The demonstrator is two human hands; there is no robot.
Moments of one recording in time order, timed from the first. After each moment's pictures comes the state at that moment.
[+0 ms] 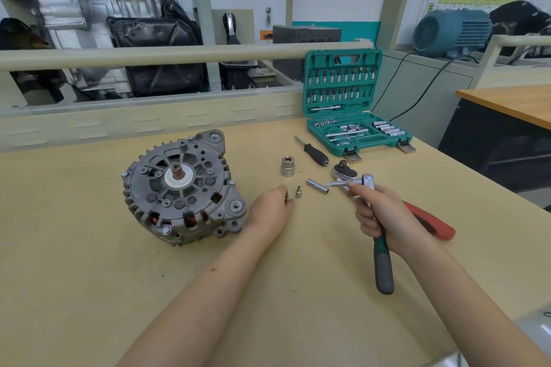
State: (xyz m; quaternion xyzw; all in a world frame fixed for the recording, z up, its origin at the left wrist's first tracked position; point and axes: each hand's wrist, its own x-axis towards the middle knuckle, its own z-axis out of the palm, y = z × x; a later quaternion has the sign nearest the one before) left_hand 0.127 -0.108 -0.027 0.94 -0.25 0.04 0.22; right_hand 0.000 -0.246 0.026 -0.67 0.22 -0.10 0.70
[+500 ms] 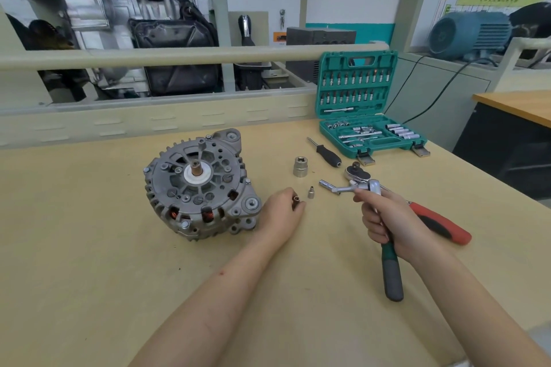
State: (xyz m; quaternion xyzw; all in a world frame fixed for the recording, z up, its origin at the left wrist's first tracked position) left_hand 0.121 -0.097 -0.035 0.92 -0.22 0.03 0.33; right_hand 0.000 -0.234 0.023 -0.68 0.21 -0.09 0.70
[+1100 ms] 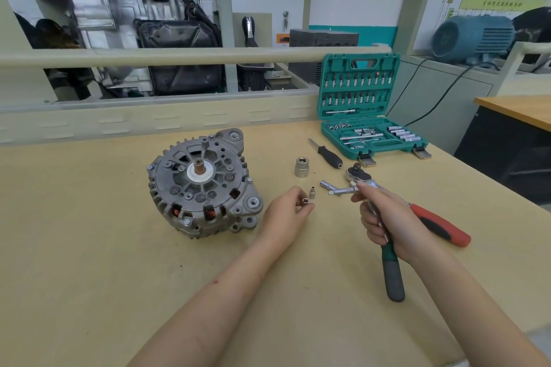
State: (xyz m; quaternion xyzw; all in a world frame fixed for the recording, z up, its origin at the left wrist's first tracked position) left_hand 0.106 -0.093 -0.031 0.87 -0.24 0.02 0.44; right_hand -0.003 -0.226 0.033 -0.69 0.20 -0.07 0.69
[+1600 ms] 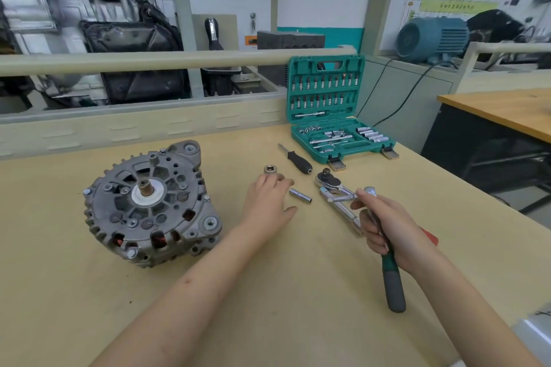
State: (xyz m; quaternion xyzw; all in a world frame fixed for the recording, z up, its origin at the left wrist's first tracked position) left_hand 0.132 -0.124 -0.008 0.91 -0.36 0.12 0.18; right_hand -0.015 -0.265 0.032 -0.68 0.24 -0.11 0.68
